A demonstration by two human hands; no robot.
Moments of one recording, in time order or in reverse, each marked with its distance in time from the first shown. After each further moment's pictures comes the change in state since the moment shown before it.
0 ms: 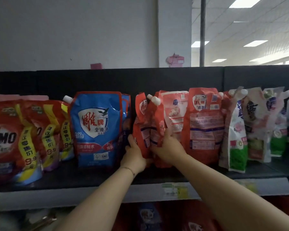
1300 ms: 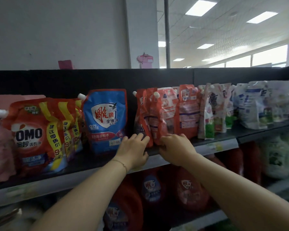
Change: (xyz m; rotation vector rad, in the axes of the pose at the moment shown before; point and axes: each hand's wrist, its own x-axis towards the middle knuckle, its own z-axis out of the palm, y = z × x) left_hand -0.100 -0.033 -0.109 0.705 0.013 0.861; right_hand -0.158 -0.087 -0.018 -0.625 0.106 -0.187
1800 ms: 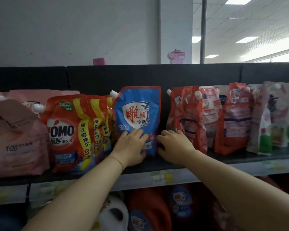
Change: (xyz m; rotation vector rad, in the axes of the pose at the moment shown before) left_hand -0.005 -0.113 0.019 0.121 0.016 -0.080; right_hand 0.100 -0.066 0.044 -0.062 -0.045 -0.290
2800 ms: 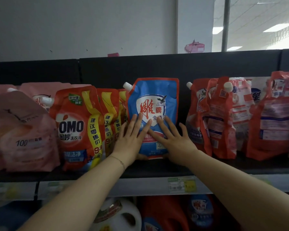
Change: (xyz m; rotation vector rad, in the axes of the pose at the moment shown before) left_hand -0.001 -0.049 0.050 0.136 -0.104 -0.218; right_hand 0.052 -0.010 0.058 -0.118 -0.108 -0.108
